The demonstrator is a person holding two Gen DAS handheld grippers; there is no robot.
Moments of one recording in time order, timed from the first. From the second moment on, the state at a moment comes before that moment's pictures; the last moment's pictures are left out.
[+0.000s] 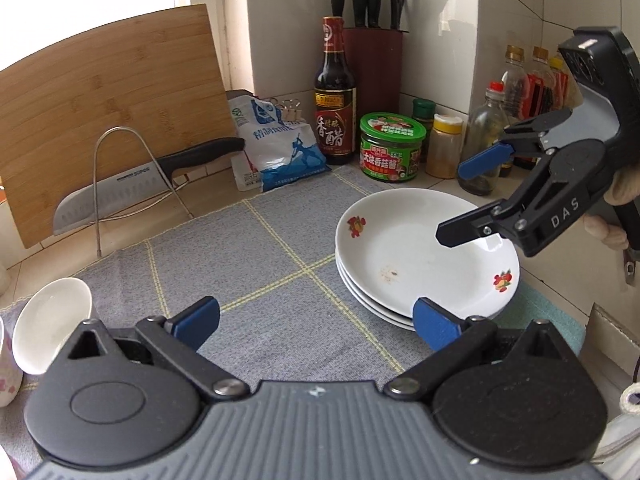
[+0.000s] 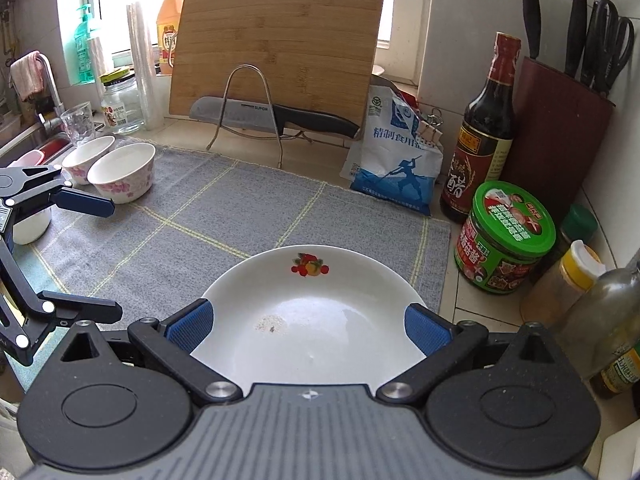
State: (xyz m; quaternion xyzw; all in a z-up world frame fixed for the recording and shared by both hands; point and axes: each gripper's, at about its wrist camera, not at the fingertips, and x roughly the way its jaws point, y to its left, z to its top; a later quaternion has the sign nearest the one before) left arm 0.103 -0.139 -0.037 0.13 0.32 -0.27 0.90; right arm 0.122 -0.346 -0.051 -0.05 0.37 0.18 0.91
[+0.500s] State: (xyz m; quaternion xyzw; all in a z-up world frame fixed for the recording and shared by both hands) left arm 0.068 -0.023 -0.019 0.07 0.31 -0.18 0.93; right arm 0.121 -0.230 -0.035 -0.11 0.35 0.22 0.90
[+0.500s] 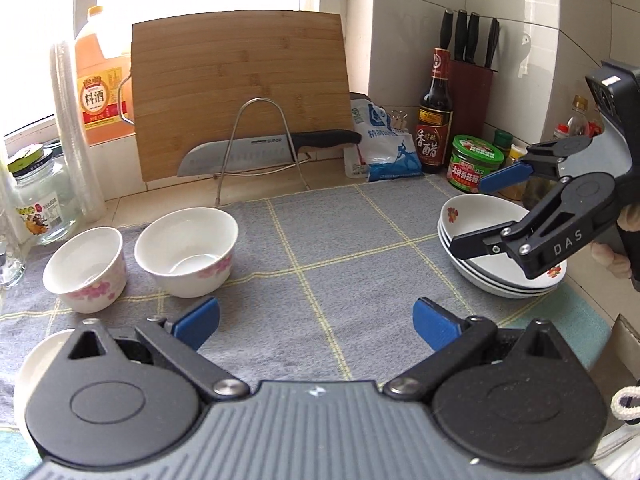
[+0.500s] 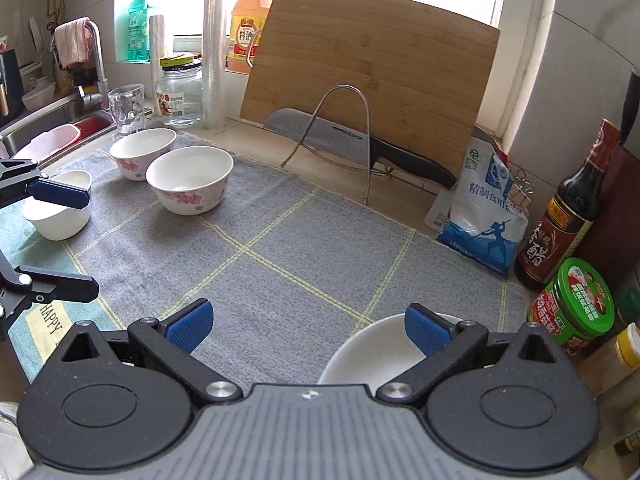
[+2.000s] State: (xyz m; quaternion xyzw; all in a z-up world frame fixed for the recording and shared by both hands) left arm 0.058 0.152 -0.076 0.06 0.33 -0.13 0.93; right arm 0.152 0.056 -0.050 -0.14 0.37 0.43 0.81
